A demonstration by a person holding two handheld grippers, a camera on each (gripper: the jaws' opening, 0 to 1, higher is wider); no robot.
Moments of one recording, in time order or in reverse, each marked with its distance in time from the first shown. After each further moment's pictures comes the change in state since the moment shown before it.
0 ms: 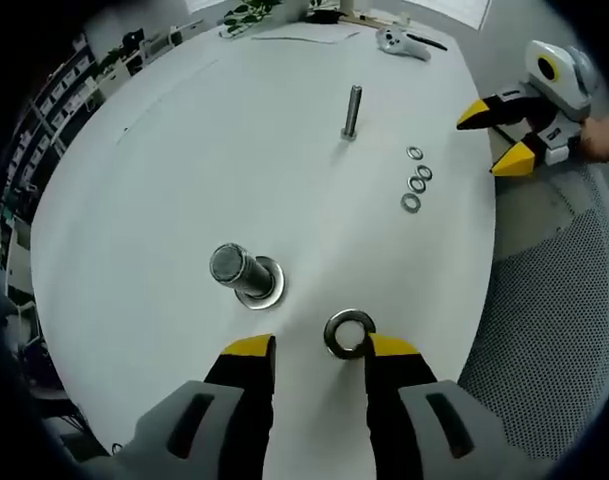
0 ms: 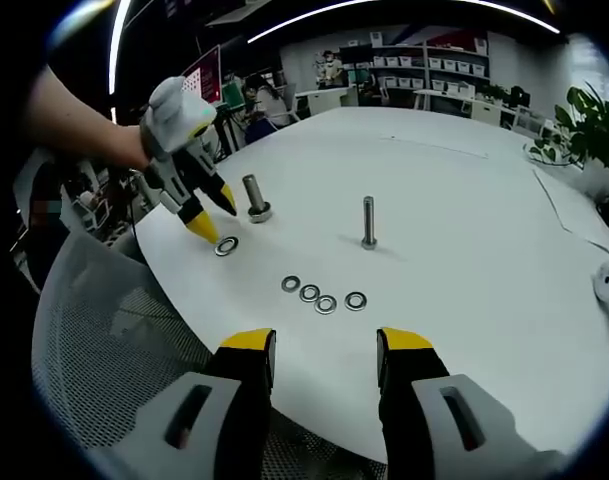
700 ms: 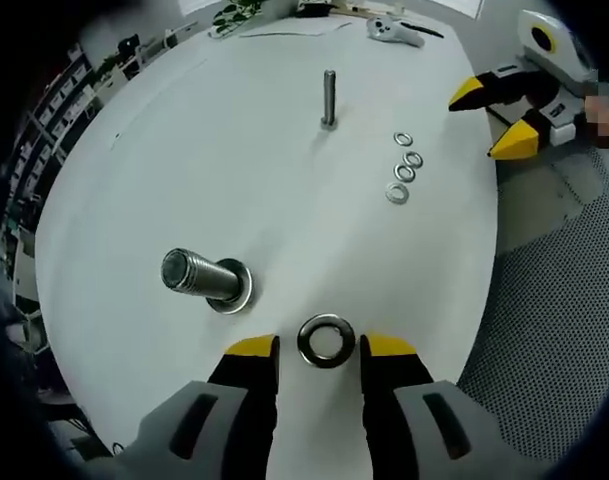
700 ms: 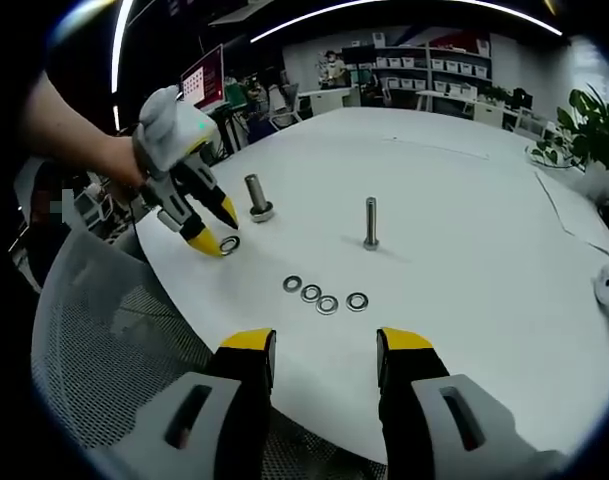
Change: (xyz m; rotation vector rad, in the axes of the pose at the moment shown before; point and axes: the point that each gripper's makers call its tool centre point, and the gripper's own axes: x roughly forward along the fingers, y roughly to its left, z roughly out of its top) left arm 0.014 -0.012 -0.003 0.050 0.032 0.041; right arm 0.001 0.001 0.000 -0.009 0.000 0.004
